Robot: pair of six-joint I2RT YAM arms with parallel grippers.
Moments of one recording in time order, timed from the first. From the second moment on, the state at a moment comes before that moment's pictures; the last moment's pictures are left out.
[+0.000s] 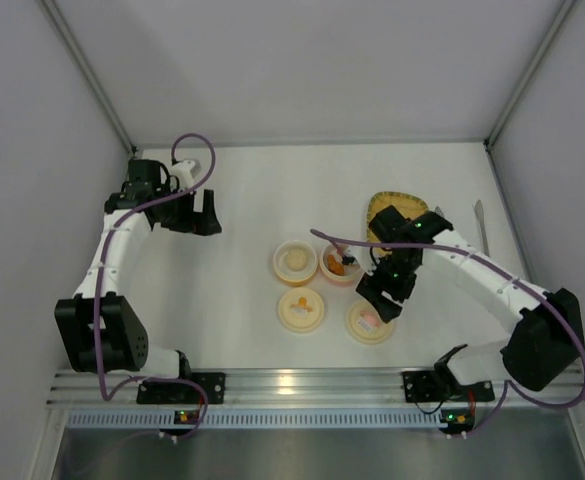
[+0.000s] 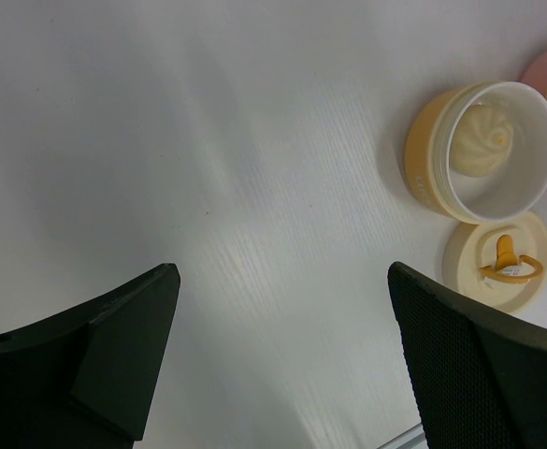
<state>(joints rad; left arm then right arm) 0.06 1.44 1.26 -0.77 0.47 0.18 0.58 1.33 1.11 -1.27 -0.29 -0.46</state>
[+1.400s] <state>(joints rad) 0.06 1.44 1.23 -0.76 0.45 0.19 0.73 1.52 1.05 -1.07 -0.15 -0.42</state>
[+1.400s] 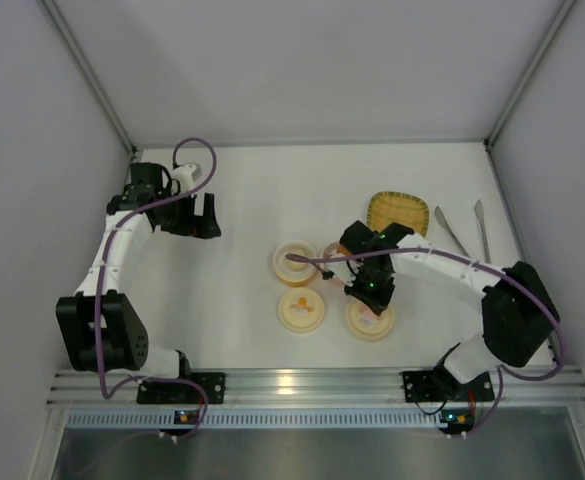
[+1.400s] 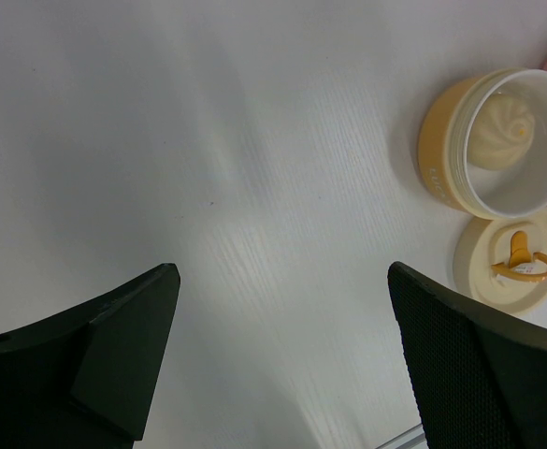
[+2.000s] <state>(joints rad) 0.06 1.47 1.23 -0.76 0.55 0.18 0.73 1.40 1.46 -1.28 -0.04 -1.05</state>
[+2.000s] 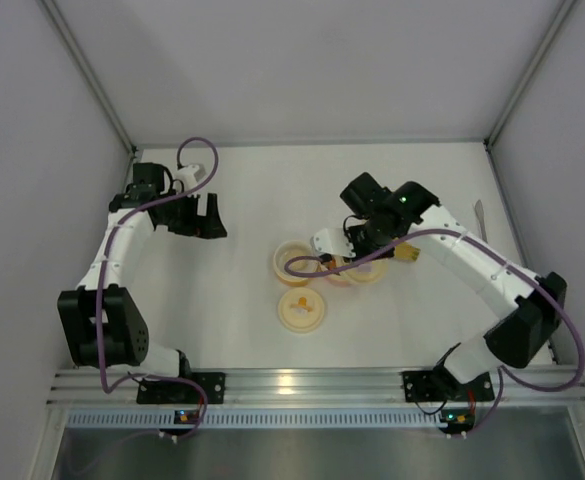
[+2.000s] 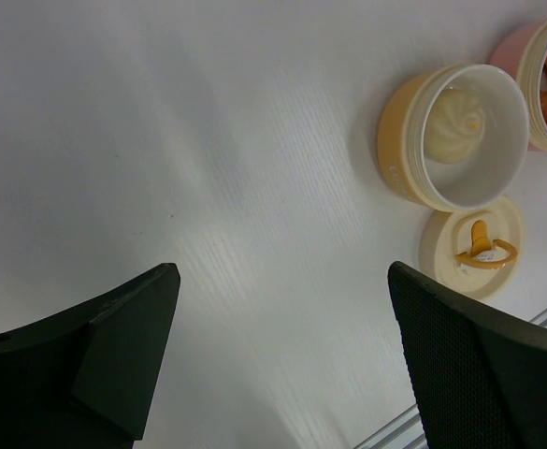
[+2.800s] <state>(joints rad) 0.06 1.48 1.23 -0.72 0.56 0.18 0.67 1.92 1.80 -1.31 -0.09 -1.25</state>
